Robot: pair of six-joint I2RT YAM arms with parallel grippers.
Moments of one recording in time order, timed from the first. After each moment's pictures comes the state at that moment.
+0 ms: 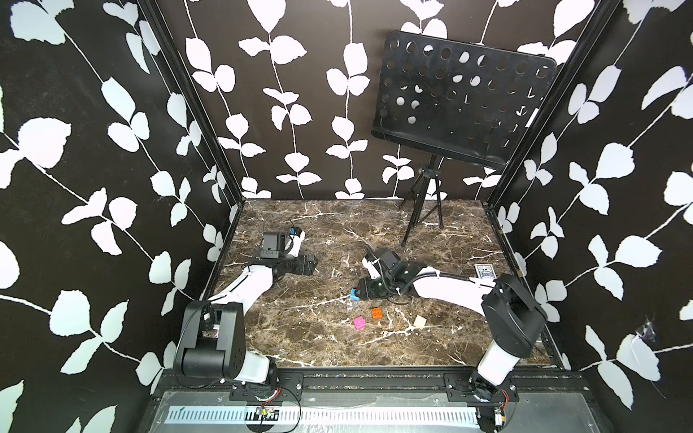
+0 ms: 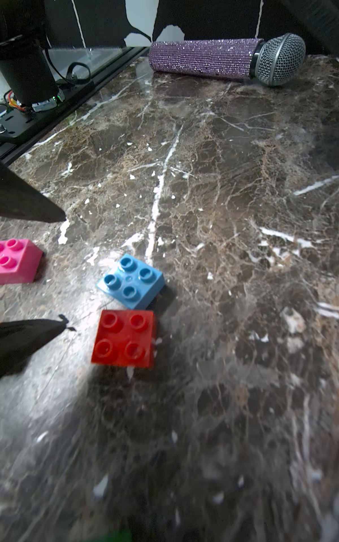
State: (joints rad) left arm -0.11 1.44 0.82 -0.23 0.33 0.08; right arm 0.83 1.75 1.10 -0.33 -0.27 0.65
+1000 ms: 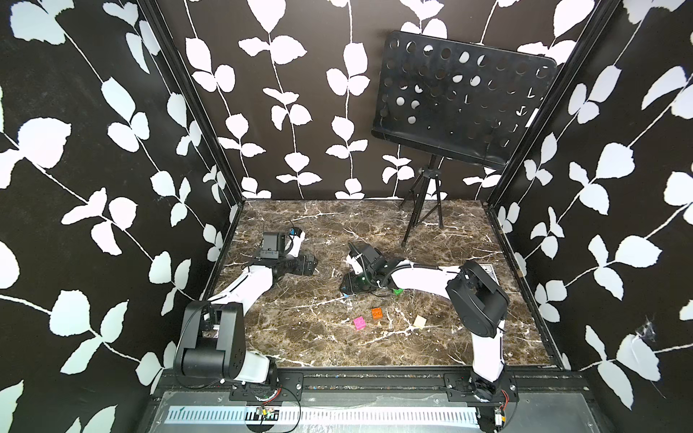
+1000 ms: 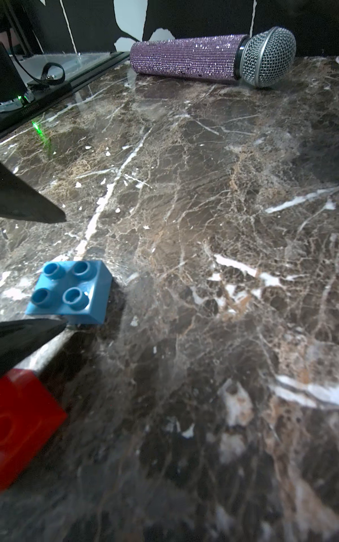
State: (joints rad) left arm -0.11 1.44 0.82 -0.23 0.34 0.08; right arm 0.83 1.96 1.29 -0.30 -0.30 0.63
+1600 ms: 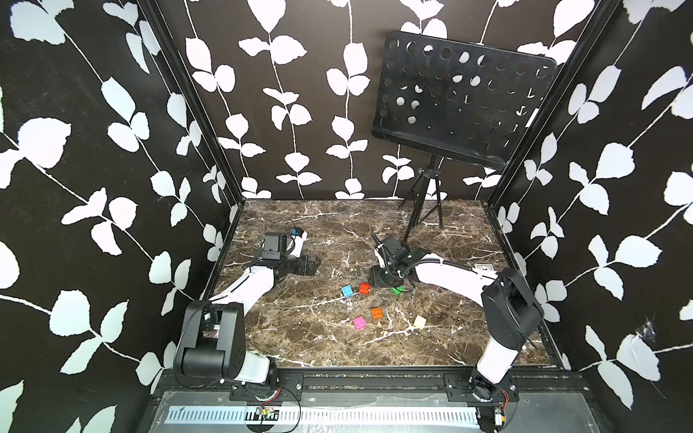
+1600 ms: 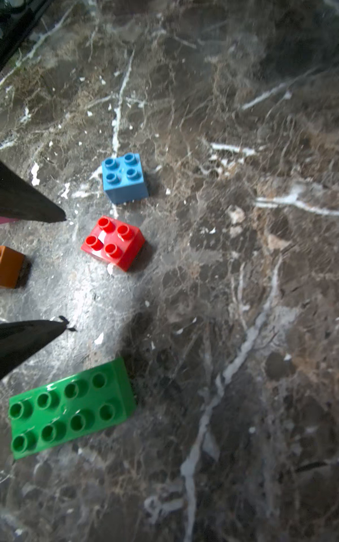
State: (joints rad) left arm -0.12 1.44 0.81 -0.21 0.36 0.05; right arm 0.73 1.79 1.25 -0.59 -0.10 0.58
